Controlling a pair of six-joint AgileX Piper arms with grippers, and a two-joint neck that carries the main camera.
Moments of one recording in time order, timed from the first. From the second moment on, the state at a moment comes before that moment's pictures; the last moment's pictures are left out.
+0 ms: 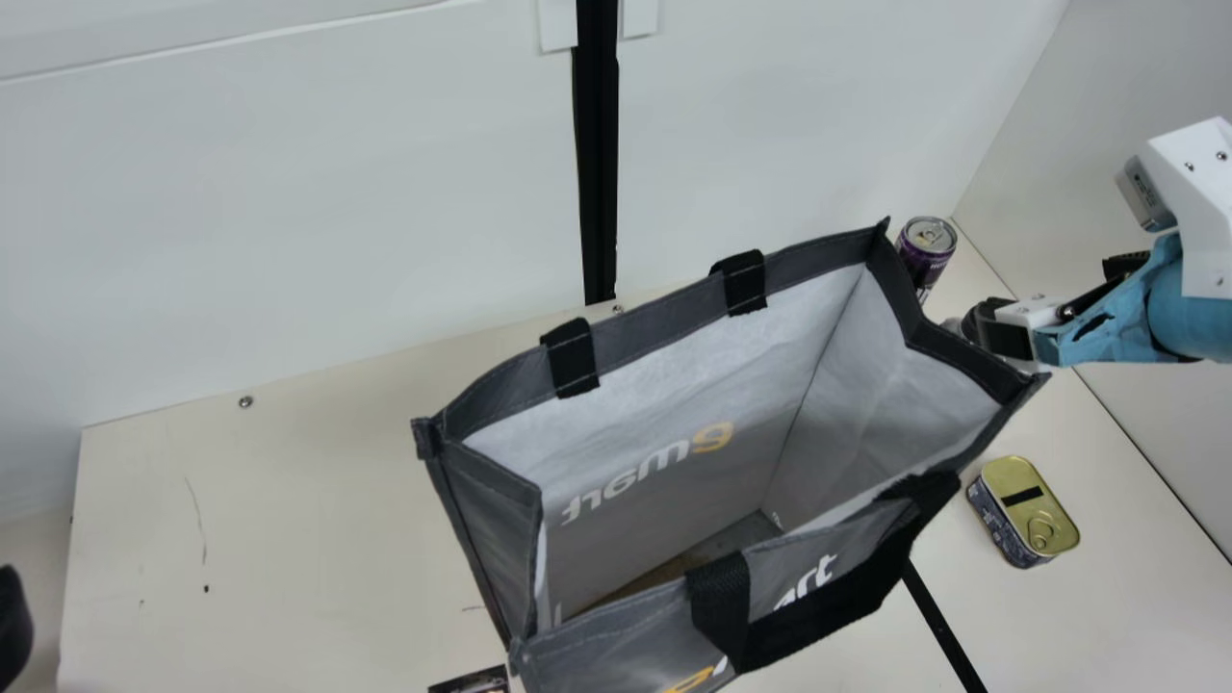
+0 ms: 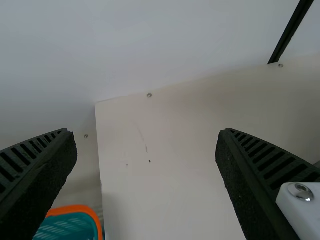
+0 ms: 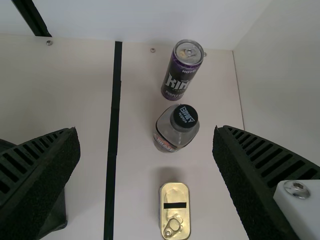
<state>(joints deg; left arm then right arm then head) -6.6 60.5 -81.5 -7.6 61.7 12.4 -43.6 76.9 -90.8 24.8 69.8 -46.0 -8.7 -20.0</state>
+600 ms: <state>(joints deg) -15.3 69.7 -95.2 -5.1 61.4 15.5 -43.6 76.9 -90.8 24.8 69.8 -46.0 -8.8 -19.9</state>
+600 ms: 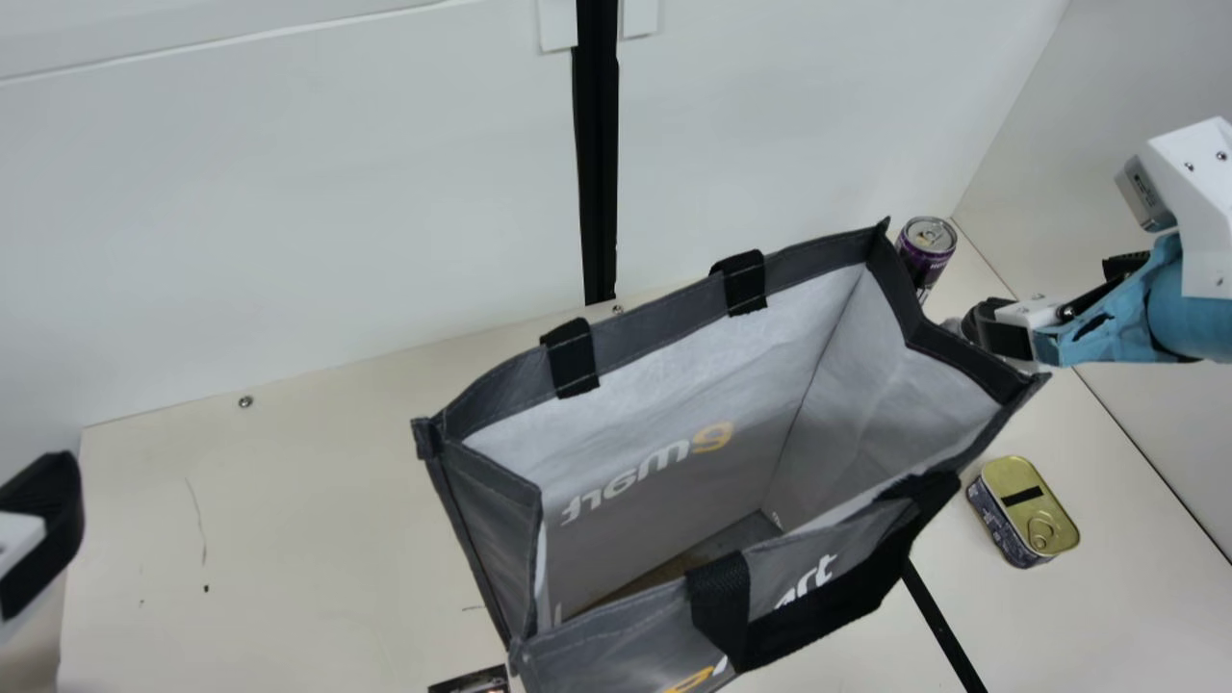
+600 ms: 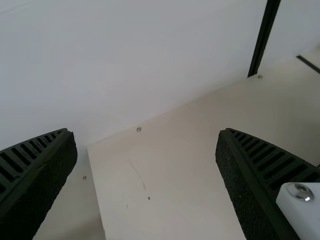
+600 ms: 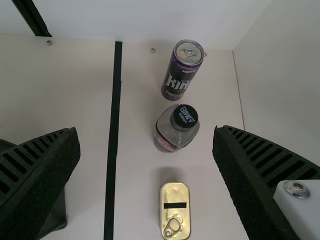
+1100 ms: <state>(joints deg) -24.1 78.6 -108.5 -3.9 64.1 14.5 -43.6 76.9 -90.8 24.8 69.8 -46.0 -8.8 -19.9</state>
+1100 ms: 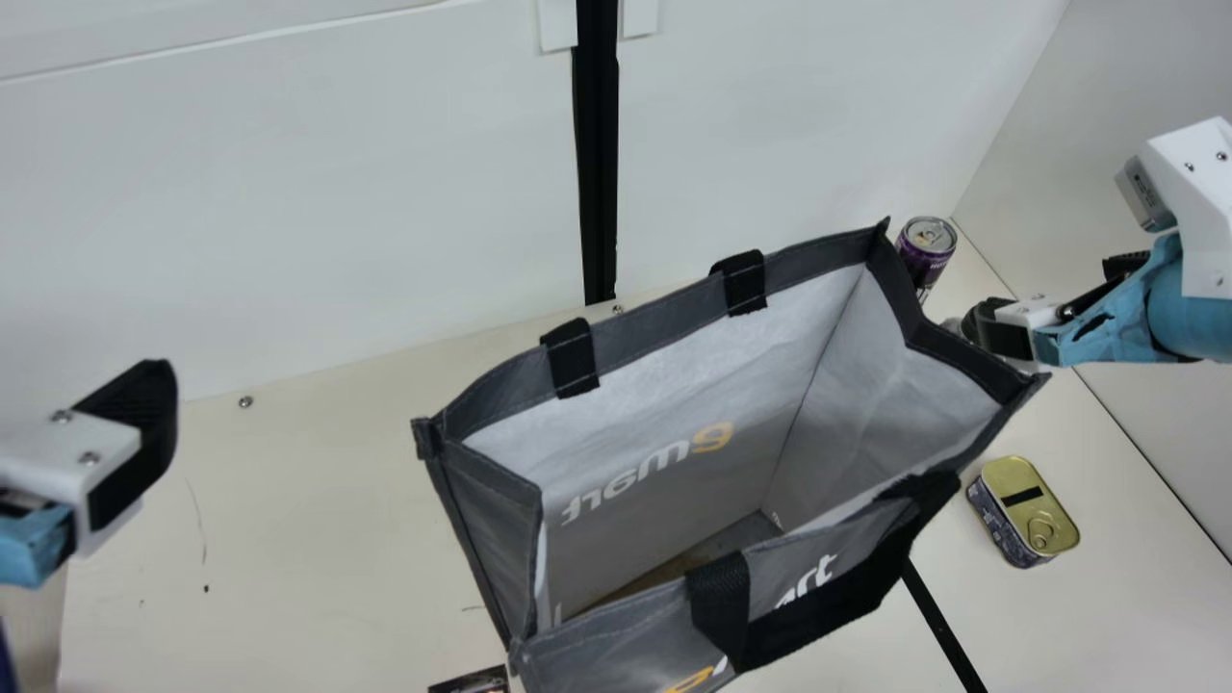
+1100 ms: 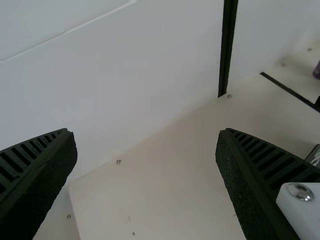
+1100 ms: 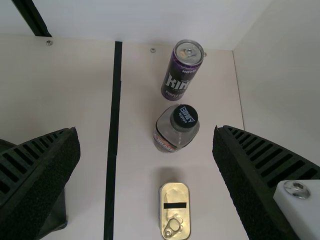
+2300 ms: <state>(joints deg) -42.0 96.8 -132.7 -6.6 69.9 15.0 -43.6 76.9 -90.8 24.8 69.8 -46.0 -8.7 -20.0</state>
